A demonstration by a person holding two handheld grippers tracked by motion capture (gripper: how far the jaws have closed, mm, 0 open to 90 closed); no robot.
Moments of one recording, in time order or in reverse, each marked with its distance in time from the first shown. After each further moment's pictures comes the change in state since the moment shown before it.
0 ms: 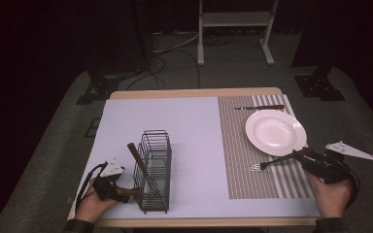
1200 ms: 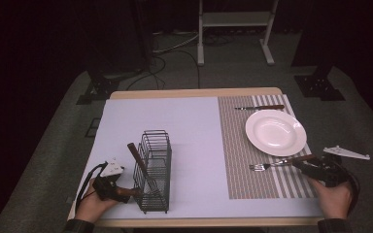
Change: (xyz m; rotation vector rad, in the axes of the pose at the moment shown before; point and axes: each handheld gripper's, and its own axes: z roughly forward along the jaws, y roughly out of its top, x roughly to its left) left arm 0.000 0.000 0.000 -0.001 0.000 0.000; right arm -0.027 -0.022 0.017 0.140 -0.030 0.055
